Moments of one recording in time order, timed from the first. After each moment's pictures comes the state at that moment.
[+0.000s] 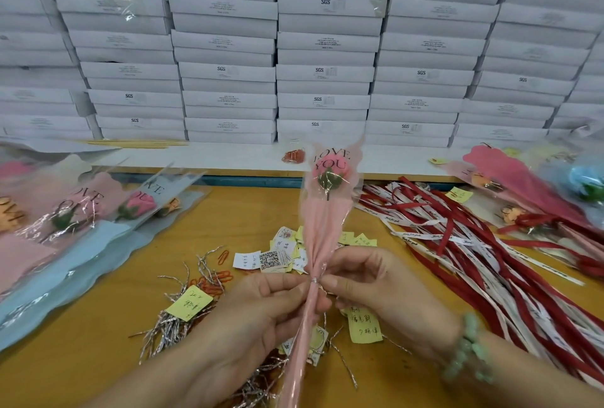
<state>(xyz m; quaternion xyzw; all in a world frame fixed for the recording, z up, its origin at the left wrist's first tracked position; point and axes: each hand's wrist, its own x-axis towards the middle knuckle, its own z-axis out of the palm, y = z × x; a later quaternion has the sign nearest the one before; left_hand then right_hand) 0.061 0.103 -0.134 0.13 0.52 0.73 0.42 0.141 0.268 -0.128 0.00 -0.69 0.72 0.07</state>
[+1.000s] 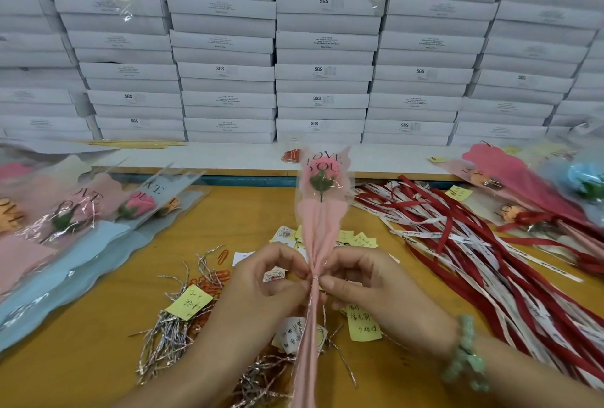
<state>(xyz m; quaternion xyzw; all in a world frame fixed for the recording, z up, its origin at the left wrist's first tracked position) 0.067 0.102 -0.129 0.28 0.64 0.68 0.21 0.140 0.267 -0.129 0.03 -0.77 0.63 0.09</state>
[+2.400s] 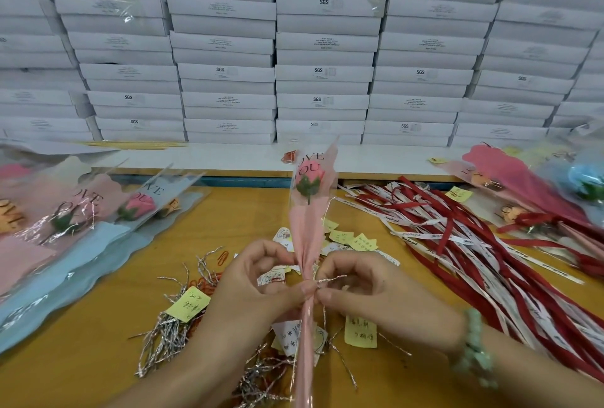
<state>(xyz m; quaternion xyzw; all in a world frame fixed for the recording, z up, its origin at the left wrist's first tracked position) 0.062 0.102 -0.135 0.24 0.61 0.72 0.21 0.143 0.274 -0.122 0.05 -0.82 0.57 0.04</state>
